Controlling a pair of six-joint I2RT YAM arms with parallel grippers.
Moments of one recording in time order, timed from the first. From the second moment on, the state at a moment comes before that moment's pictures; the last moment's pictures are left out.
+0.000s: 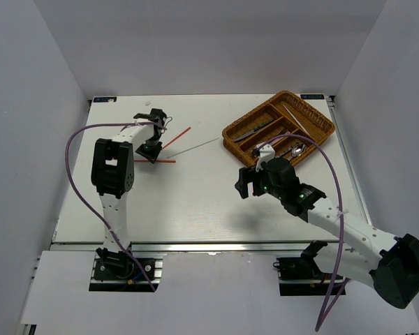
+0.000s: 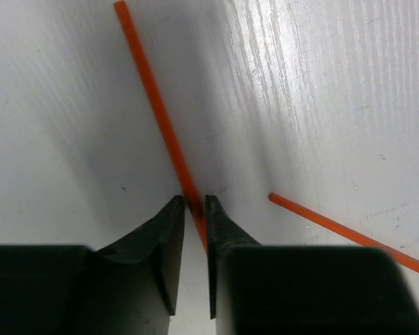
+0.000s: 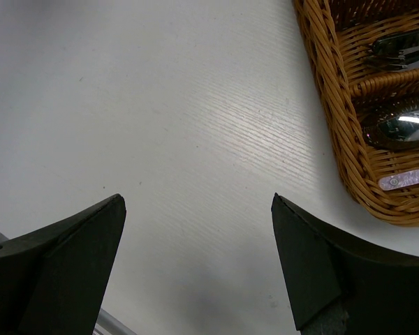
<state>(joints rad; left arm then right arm) -0.21 2.17 1.66 -0.97 -0.42 -1.43 0.71 1.03 0.65 -0.15 0.03 0.23</state>
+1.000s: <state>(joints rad) -0.45 1.34 0.76 -0.31 -0.33 -1.02 0.72 1.37 0.55 0.38 -0.45 0.58</state>
